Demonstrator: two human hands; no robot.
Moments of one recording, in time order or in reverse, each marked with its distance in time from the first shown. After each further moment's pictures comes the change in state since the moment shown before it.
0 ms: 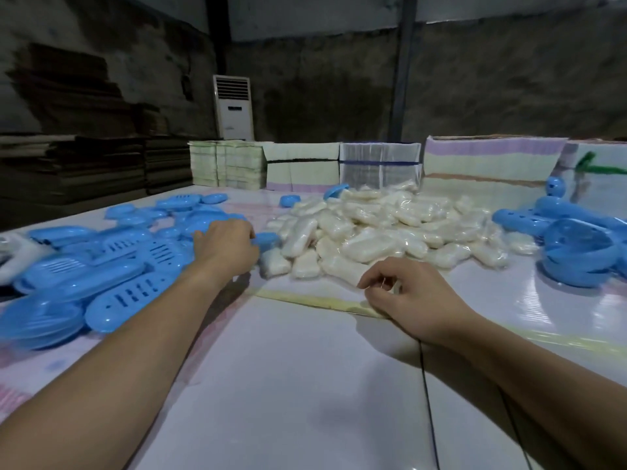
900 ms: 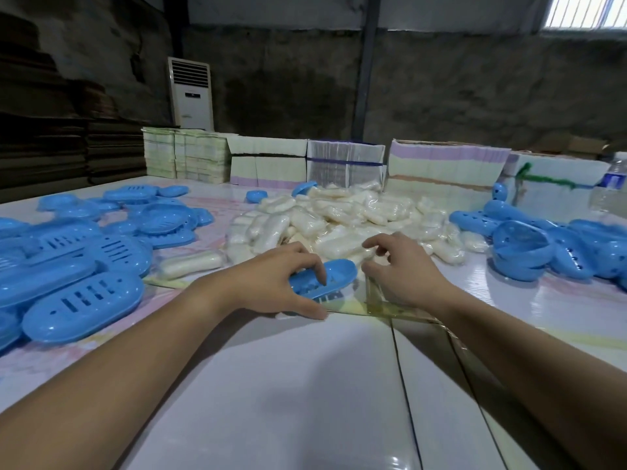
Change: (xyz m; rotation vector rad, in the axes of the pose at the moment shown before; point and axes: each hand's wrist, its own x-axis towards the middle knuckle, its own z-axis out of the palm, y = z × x) left_hand -0.049 0.048 0.002 -0.427 -0.453 0.745; right_hand 0.032 0.046 -0.011 -0.219 0.133 0.225
